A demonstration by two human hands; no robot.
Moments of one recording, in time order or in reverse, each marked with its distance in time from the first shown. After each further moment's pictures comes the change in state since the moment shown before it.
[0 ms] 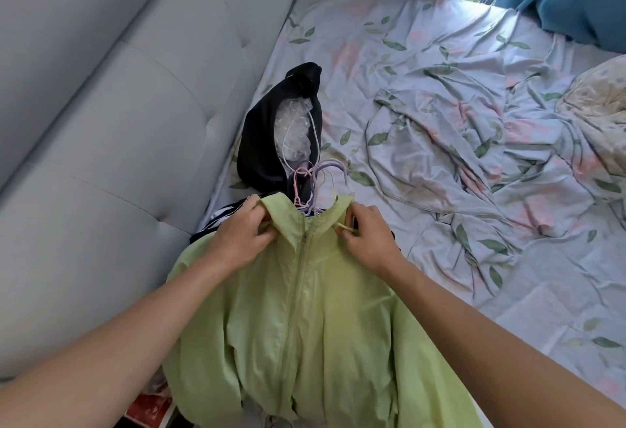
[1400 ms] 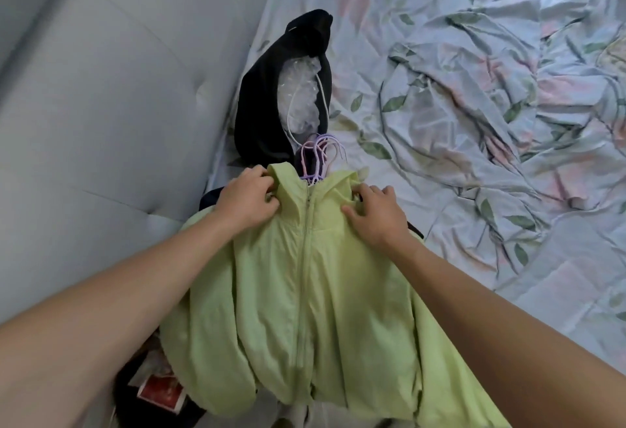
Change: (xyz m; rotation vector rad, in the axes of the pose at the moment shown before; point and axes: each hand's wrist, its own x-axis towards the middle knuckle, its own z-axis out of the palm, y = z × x) left_hand 0.073 -0.052 0.019 0.223 -0.181 -0.027; right_hand 0.048 0.027 0.049 -0.260 -0.056 0.145
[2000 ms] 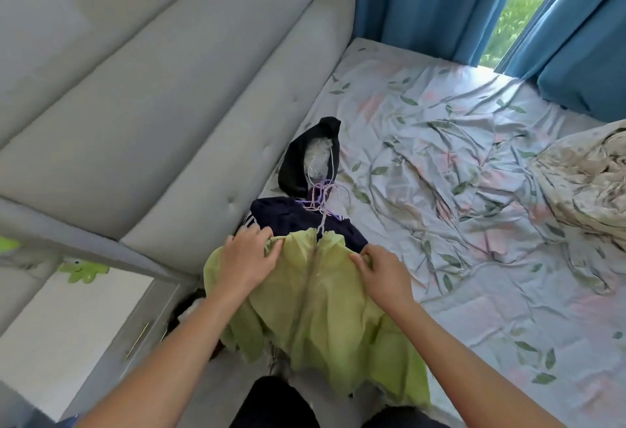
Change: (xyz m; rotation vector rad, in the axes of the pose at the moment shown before) left_hand -0.297 0.205 -0.132 0.091 0.370 -0.314; right_hand -0.269 -0.011 -0.221 0.174 0.032 -0.153
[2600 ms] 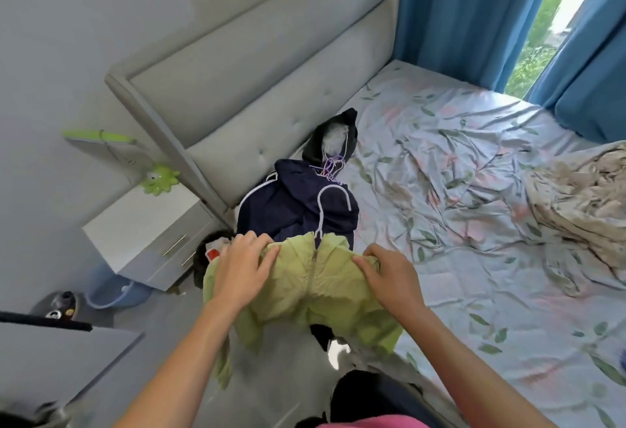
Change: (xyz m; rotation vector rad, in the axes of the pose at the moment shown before) left_hand -0.339 0.193 -0.052 -0.087 0.205 -0.213; right_hand -0.257 0.114 -0.145 0.039 -0.067 -0.351
